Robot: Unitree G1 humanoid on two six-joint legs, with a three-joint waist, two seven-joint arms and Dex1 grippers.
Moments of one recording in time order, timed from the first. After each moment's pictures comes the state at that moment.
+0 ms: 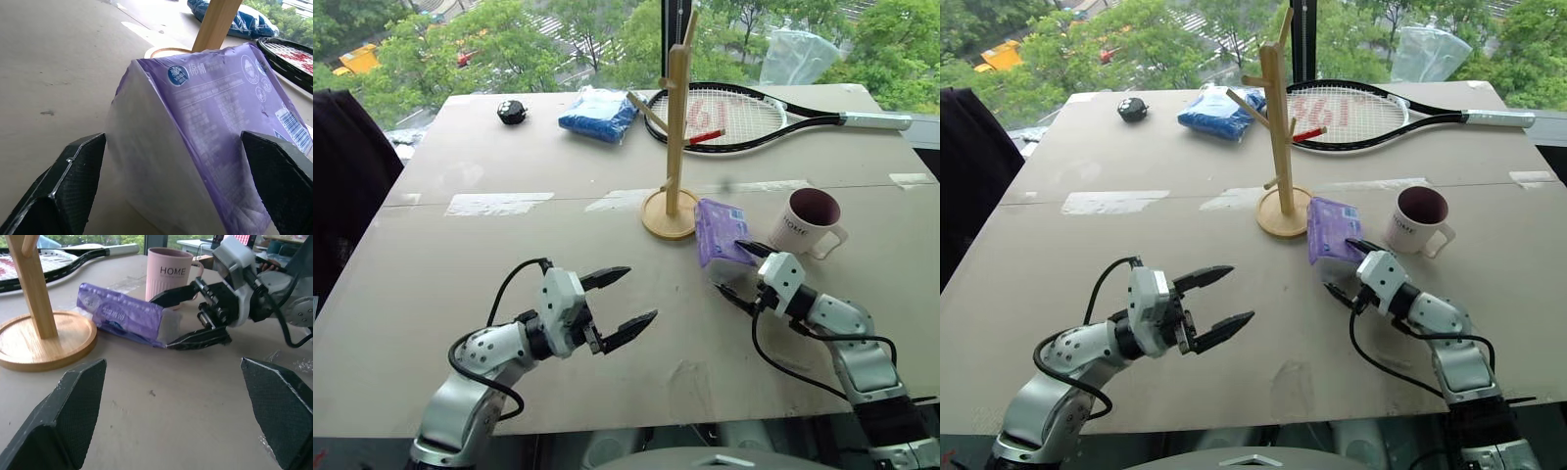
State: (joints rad) left arm 0.16 0.57 0.00 -0.54 -0.55 0.23 -0.85; right arm -0.10 -0.42 0.10 -0.04 0.06 -0.14 0.69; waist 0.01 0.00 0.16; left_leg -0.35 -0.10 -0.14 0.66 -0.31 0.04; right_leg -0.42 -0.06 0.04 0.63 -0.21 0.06
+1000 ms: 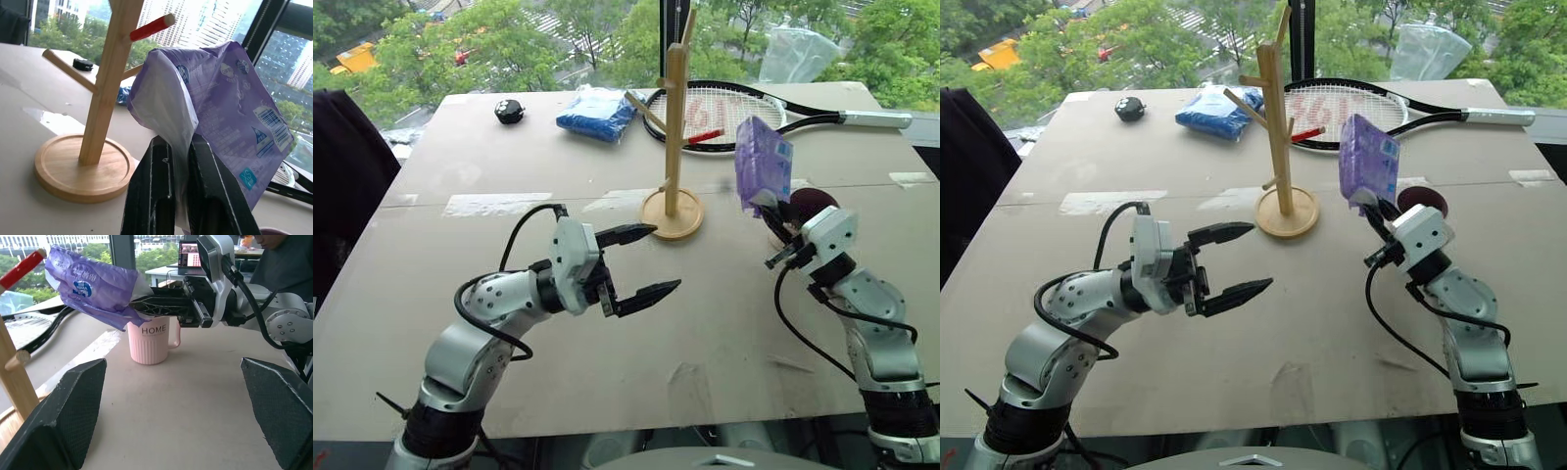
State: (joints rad) left arm -0.21 0.57 -0.03 -0.53 -0.62 0.38 -0.86; right arm -0.13 -0.37 -0.09 -0.37 0.22 0.02 0.45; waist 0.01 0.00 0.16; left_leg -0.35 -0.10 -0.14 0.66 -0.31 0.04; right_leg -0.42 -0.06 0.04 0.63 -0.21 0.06
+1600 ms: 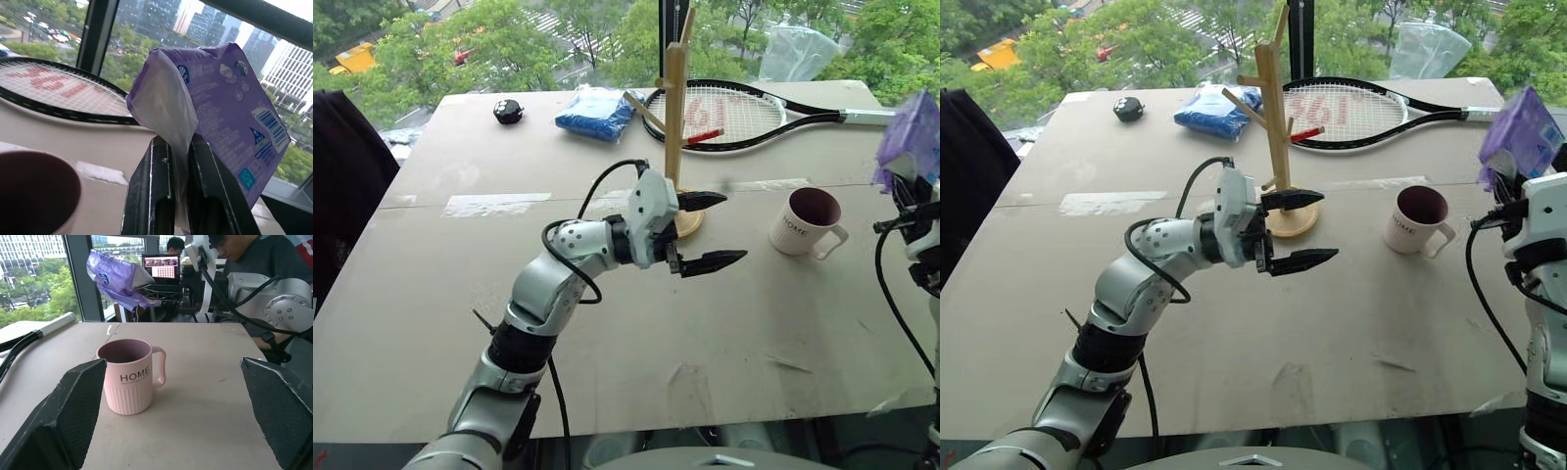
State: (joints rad) left arm -0.57 0.36 -0.26 -0.29 -0.49 0.43 -0.85; right arm -0.07 -0.56 -0.48 -0.29 0.22 0.23 0.32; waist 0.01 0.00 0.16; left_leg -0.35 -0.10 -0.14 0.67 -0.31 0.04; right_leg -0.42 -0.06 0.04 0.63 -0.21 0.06
